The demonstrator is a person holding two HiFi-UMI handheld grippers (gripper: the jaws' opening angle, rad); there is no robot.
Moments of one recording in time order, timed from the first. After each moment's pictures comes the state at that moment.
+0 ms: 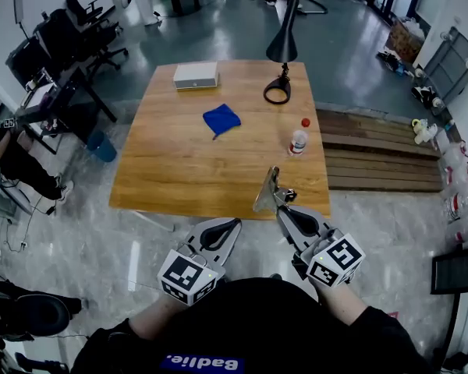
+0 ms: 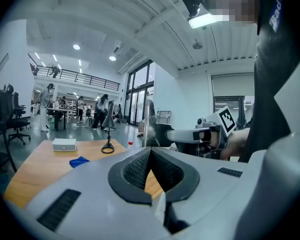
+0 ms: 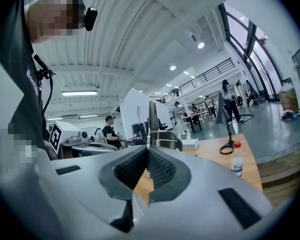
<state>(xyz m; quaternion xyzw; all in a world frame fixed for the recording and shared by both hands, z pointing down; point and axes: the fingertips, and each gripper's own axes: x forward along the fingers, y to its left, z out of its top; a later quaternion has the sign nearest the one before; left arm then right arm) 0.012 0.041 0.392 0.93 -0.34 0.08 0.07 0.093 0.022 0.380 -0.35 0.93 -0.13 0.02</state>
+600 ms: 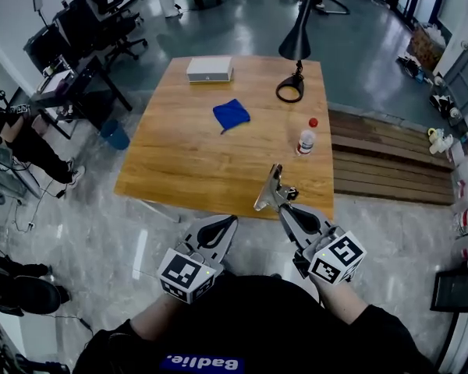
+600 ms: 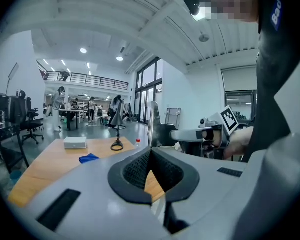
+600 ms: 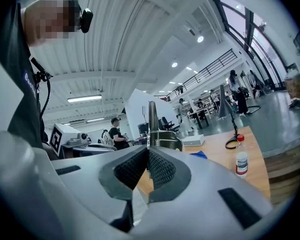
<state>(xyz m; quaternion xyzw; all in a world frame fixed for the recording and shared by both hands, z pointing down) 0.029 0.038 0.403 0.91 -0.40 0.10 0.07 0.120 0.011 0.396 -0.31 0.94 -0.15 0.03</state>
